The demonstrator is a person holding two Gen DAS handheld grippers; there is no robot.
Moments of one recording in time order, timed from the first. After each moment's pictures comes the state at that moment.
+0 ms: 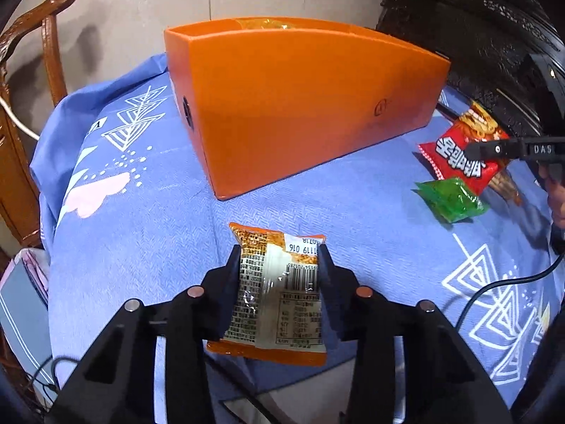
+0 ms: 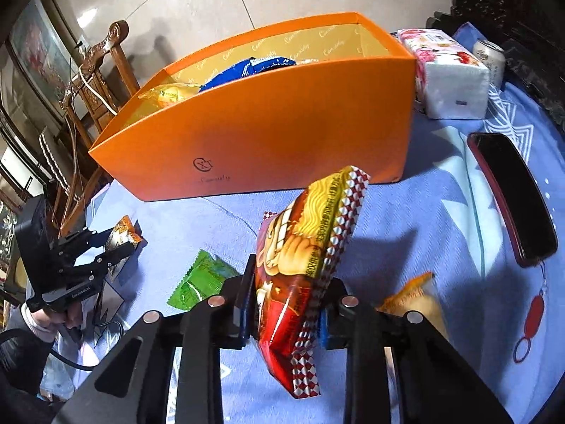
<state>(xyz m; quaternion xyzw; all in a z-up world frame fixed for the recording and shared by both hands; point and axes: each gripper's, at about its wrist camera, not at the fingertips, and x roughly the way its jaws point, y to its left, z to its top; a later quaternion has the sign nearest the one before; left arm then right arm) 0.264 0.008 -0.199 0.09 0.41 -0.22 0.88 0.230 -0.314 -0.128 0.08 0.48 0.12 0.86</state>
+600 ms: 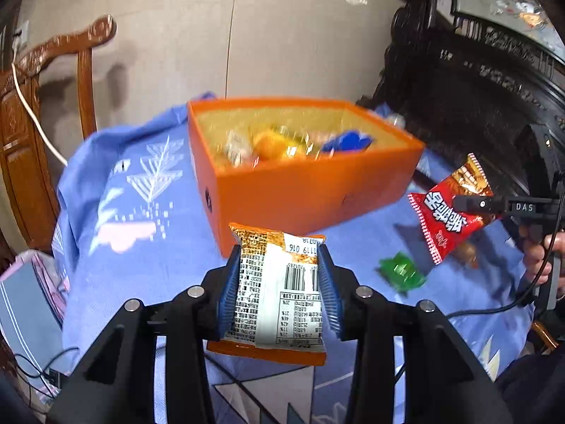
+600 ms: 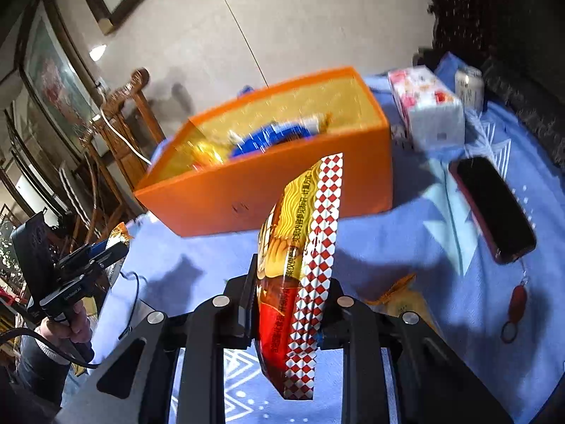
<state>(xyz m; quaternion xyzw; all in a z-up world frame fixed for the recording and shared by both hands) 0.231 0.017 -0.112 0.02 0.33 -0.22 0.92 0.201 -0.309 -0.076 0.13 0.41 0.13 0.89</state>
